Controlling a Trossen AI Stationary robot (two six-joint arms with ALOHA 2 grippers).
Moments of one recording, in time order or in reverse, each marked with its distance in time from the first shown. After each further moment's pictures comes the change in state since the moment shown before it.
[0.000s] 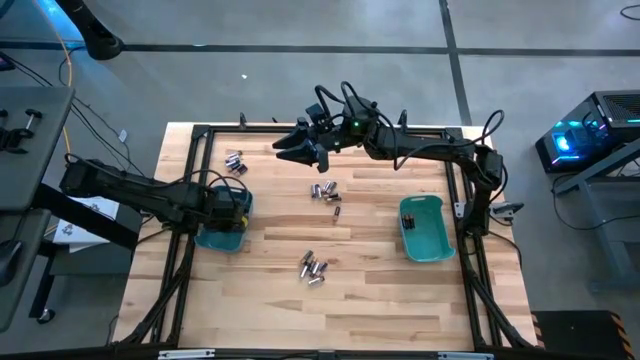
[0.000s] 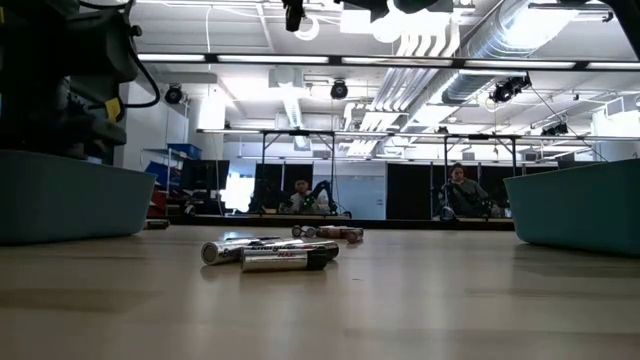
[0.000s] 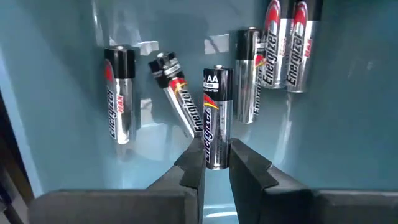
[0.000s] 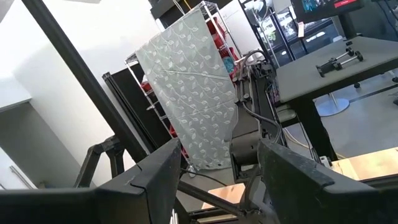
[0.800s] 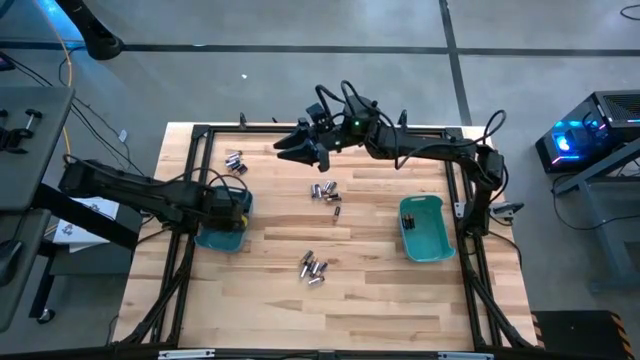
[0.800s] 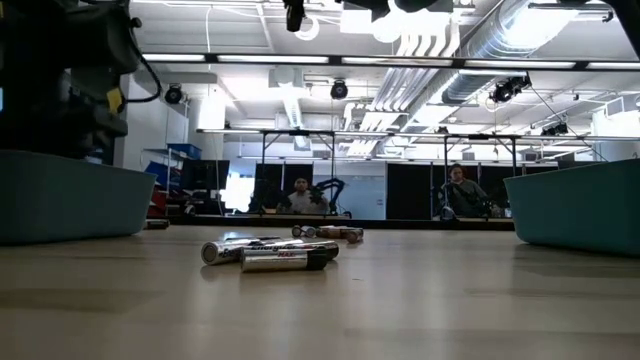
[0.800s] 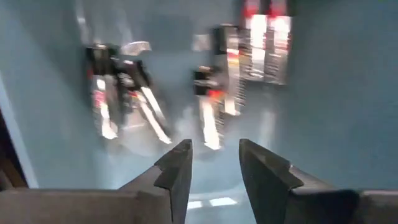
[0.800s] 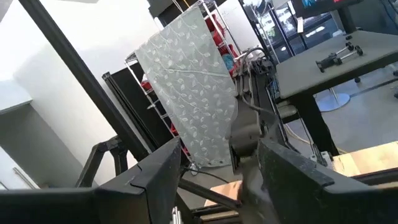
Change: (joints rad) left arm 0.000 -0.031 0.031 -0.016 0.011 0.026; right arm -0.011 -0.013 0.000 -0.023 -0.005 0.015
